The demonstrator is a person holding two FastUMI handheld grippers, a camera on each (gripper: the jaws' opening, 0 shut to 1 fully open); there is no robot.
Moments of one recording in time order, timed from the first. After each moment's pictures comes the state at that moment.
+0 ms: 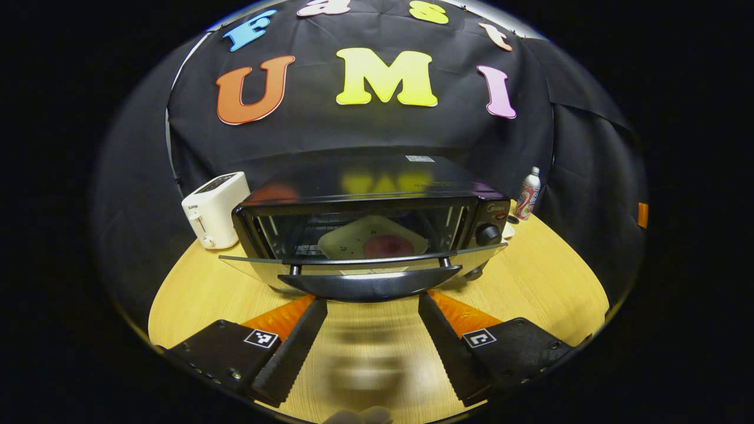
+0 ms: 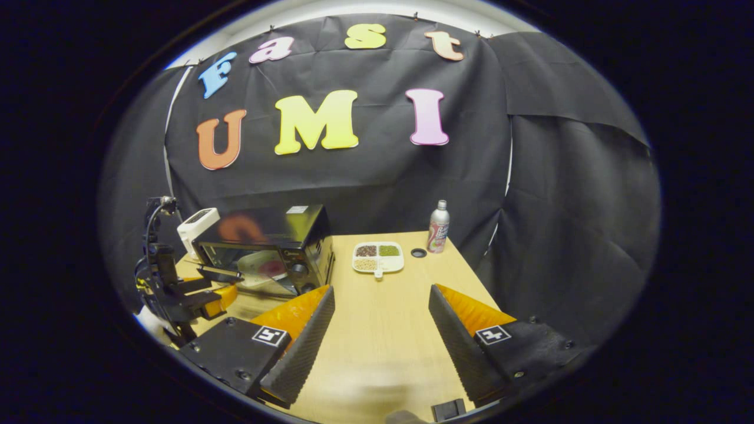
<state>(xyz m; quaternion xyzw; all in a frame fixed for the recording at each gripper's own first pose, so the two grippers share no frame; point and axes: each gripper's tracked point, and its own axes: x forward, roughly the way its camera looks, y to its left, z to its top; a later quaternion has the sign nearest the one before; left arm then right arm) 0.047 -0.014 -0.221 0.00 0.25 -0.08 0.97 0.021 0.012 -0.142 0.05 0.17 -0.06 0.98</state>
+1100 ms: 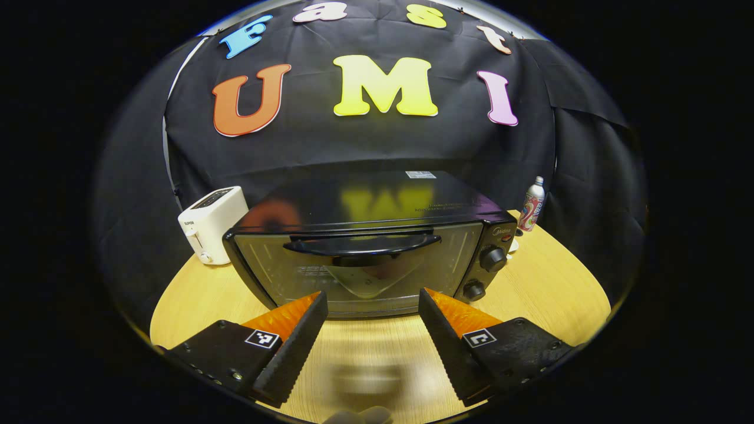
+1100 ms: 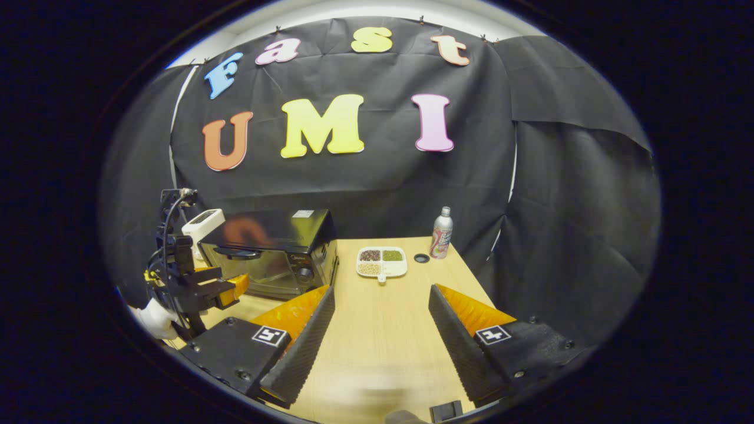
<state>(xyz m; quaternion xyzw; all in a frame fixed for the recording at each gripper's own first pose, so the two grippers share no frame) 0.064 -0.011 -0.201 0.00 0.23 -0.07 0.97 0.017 0.026 -0.122 0.05 0.16 -0.05 0.98</state>
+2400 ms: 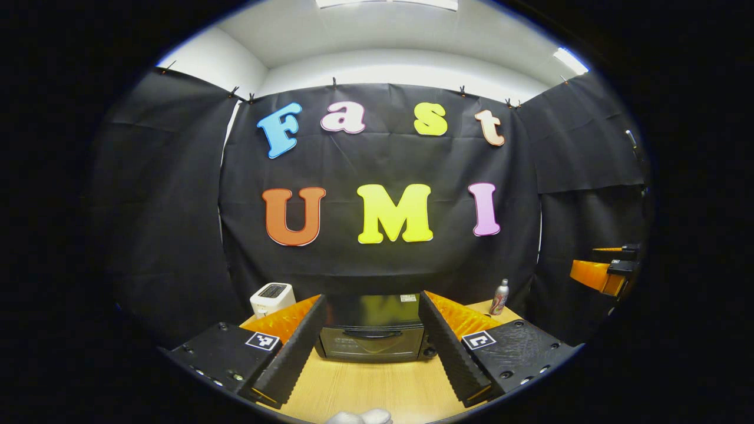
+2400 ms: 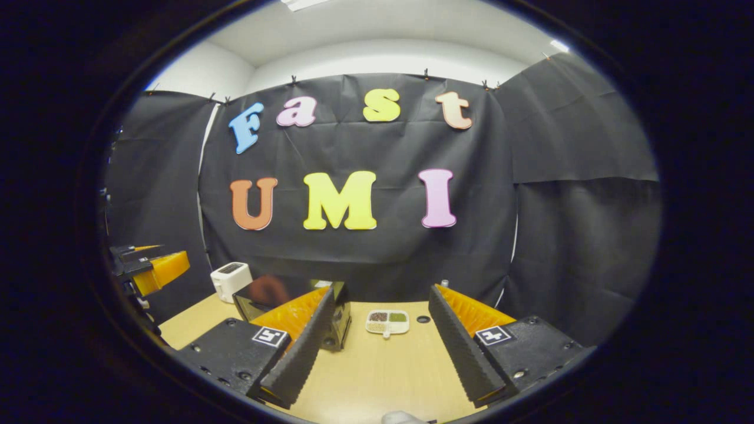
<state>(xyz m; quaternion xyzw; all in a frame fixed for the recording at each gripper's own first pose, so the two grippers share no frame) -0.094 0.012 0.057 -0.02 0.00 -0.02 1.00 -0.049 0.008 0.010 0.04 0.00 0.00 1.00</state>
